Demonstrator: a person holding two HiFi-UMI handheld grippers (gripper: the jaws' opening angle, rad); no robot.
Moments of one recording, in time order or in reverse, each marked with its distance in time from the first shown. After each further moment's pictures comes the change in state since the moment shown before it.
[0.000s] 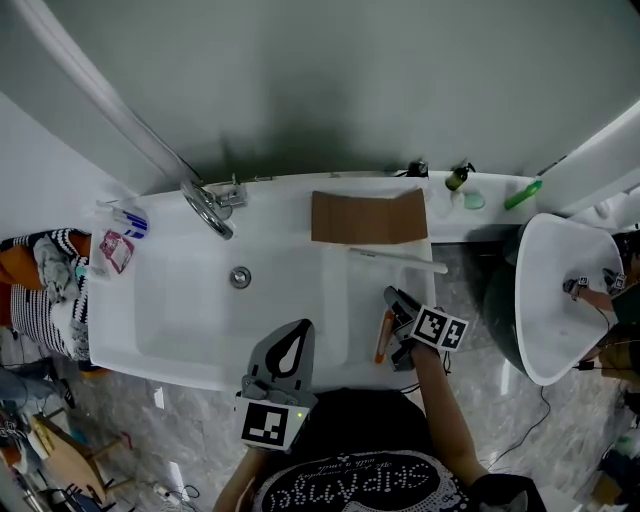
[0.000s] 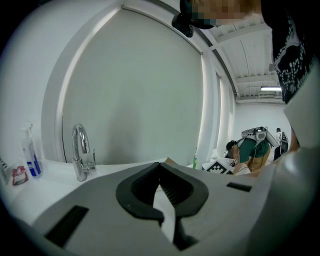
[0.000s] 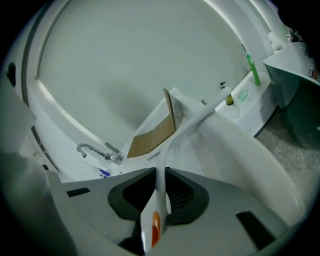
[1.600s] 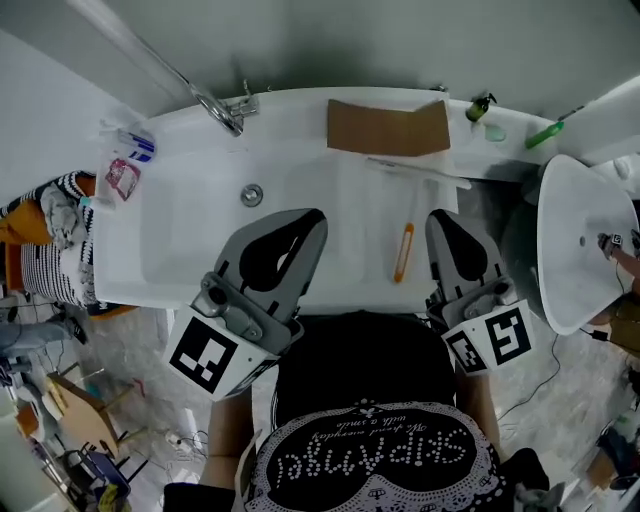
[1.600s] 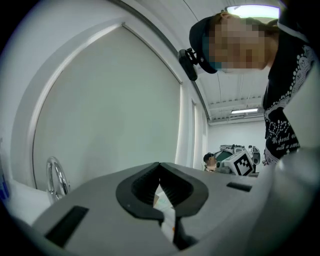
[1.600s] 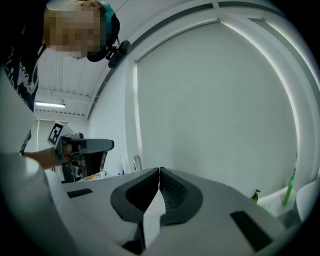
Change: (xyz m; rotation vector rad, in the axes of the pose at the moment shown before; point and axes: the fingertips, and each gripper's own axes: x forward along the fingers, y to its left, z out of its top) left arm -0.043 -0.022 0.088 0.025 -0.209 -0.316; right arm -0.152 0.224 0.042 -0.862 -0.411 0.194
